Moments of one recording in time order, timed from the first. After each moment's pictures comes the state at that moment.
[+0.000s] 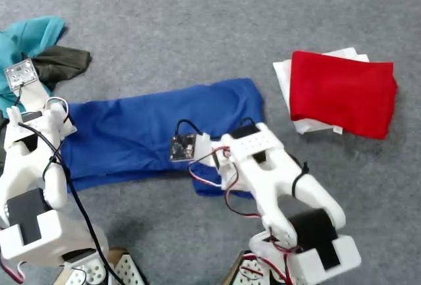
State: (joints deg) left arm -28.7 -1.7 38.7 31.8 3.8; right arm -20.0 -7.2 51.0 57.5 65.3
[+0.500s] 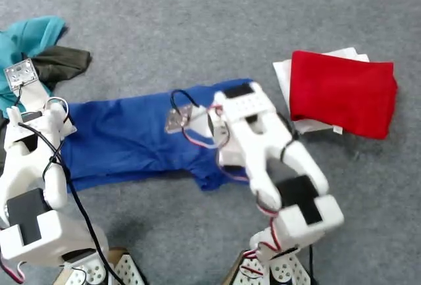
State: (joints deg) left arm -28.7 -1.7 38.7 31.8 3.8; right arm -18.6 9.8 17.7 81.5 65.3
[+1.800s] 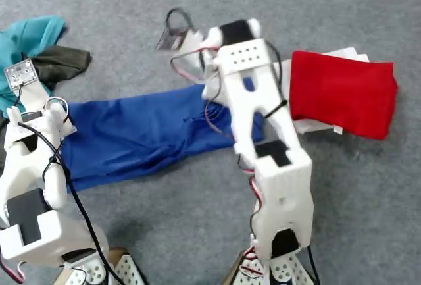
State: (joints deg) left arm -28.7 -1.7 38.7 31.8 3.8; right arm -18.1 30.7 -34.1 99.2 52.5
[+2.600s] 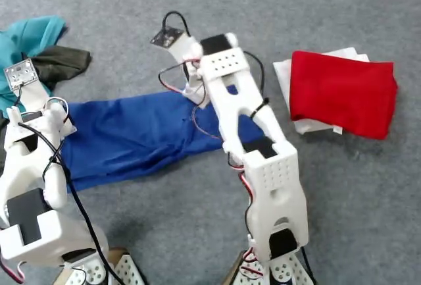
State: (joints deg) left arm -28.7 -1.7 38.7 31.8 3.8; right arm -20.7 38.9 -37.8 90.5 32.6
